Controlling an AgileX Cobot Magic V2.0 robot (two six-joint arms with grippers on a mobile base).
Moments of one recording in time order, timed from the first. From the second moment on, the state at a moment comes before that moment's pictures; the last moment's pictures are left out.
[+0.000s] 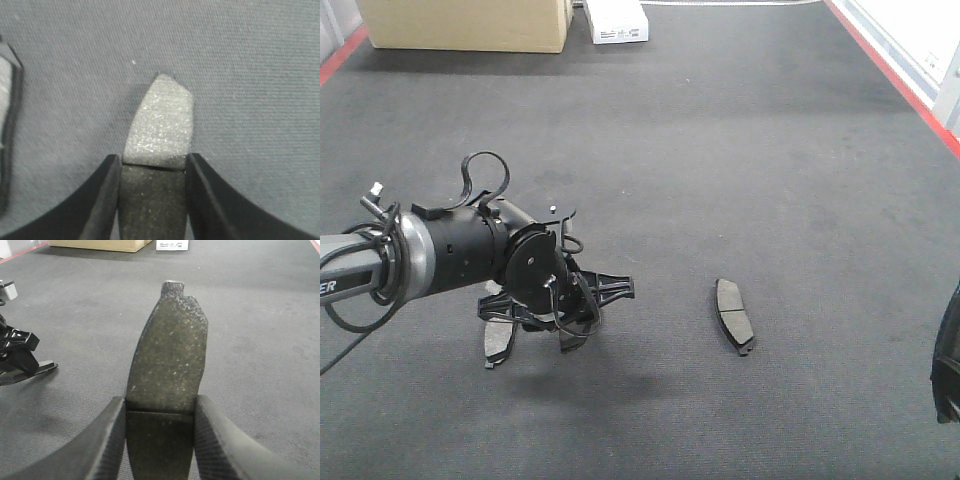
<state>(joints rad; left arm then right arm) -0.60 1.89 -1.25 0.11 0.65 -0.76 0.38 0.28 -0.33 -0.25 0.43 0.27</state>
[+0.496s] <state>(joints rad) -0.60 1.90 -1.25 0.07 0.65 -0.76 0.38 0.28 -0.33 -0.25 0.43 0.27</state>
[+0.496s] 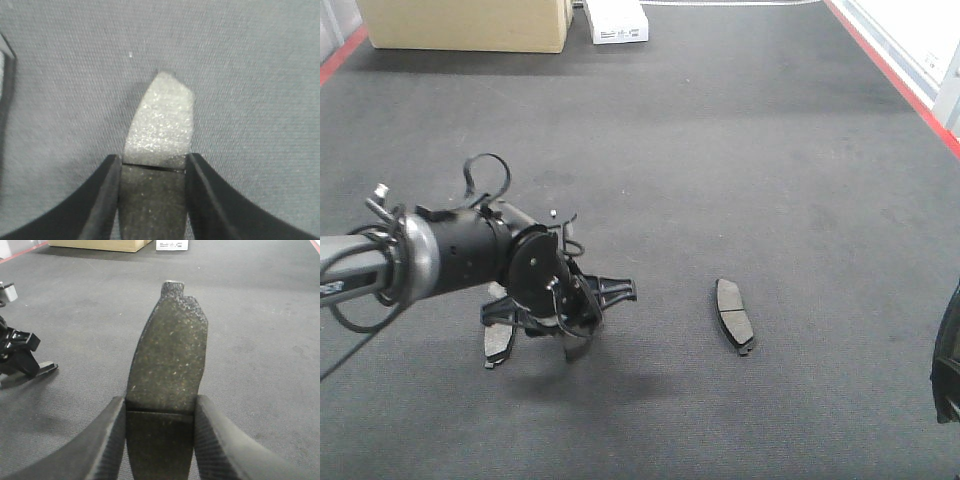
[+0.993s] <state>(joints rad) -0.62 1.89 -1.25 0.09 0.63 -0.75 0.38 0.28 -0.33 -0.25 0.43 0.27</state>
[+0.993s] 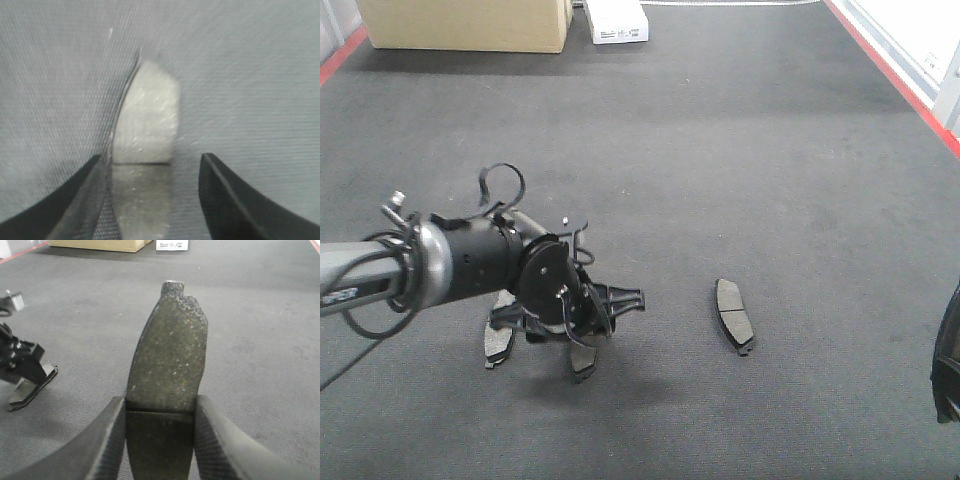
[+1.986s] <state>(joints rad) -0.62 0.87 -0.60 0.58 0.51 -0.87 0.38 0.28 -0.33 -0.25 0.43 0.27</state>
